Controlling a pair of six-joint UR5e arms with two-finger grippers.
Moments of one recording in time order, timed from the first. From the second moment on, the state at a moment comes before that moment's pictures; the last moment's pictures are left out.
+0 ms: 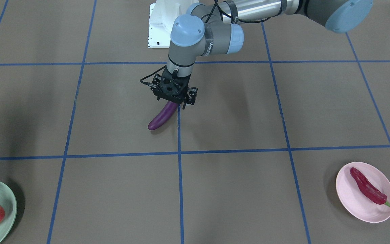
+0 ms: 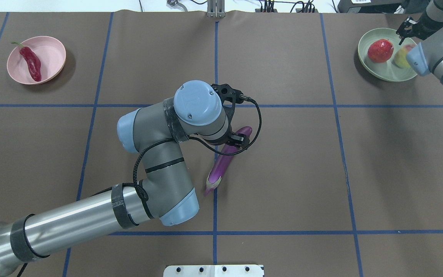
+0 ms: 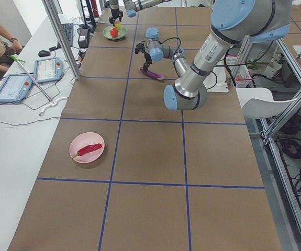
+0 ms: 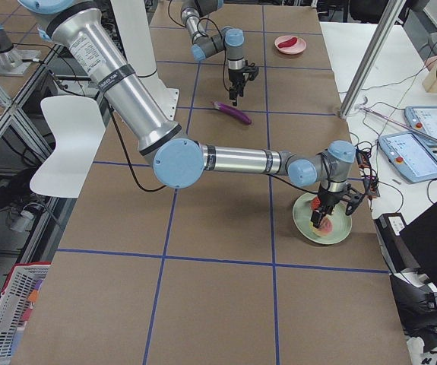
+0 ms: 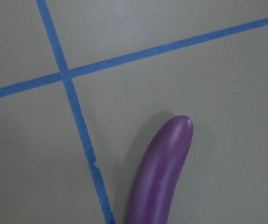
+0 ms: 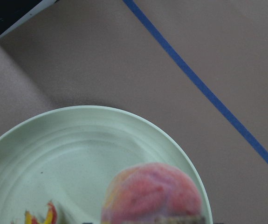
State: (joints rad) left arm -0.47 -2.45 -1.45 -1.77 -1.81 -0.90; right arm 1.24 -0.92 0.86 -1.24 2.04 1.15
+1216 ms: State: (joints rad) left arm -0.40 -2.50 -1.34 -1.73 -1.77 -0.83; right arm 1.32 -1.11 1.46 -1.53 2.39 1.10
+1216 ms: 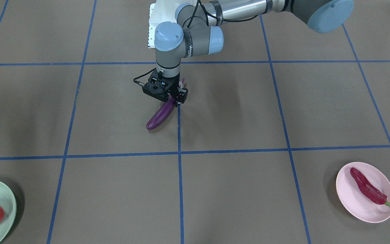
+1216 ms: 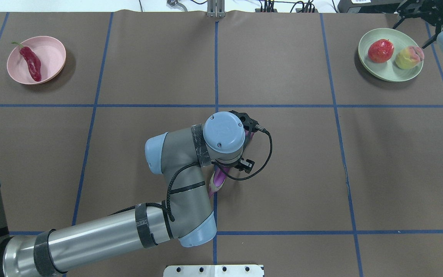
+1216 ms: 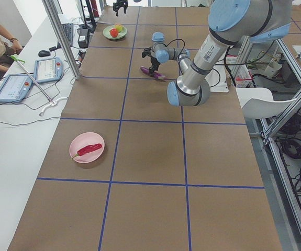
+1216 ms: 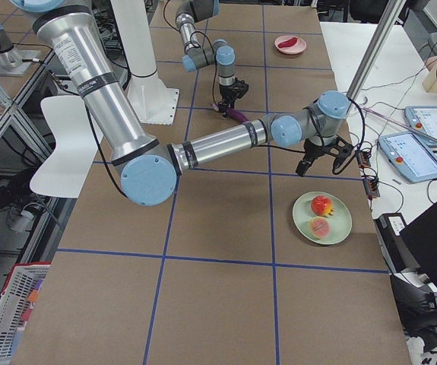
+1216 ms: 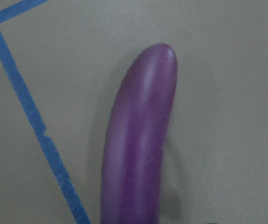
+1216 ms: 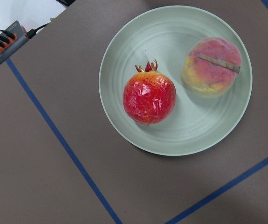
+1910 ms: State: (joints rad) left arm -0.42 -2.50 -1.33 -1.73 -1.76 -0.82; right arm 1.32 -1.21 1.60 -1.54 2.40 1.09
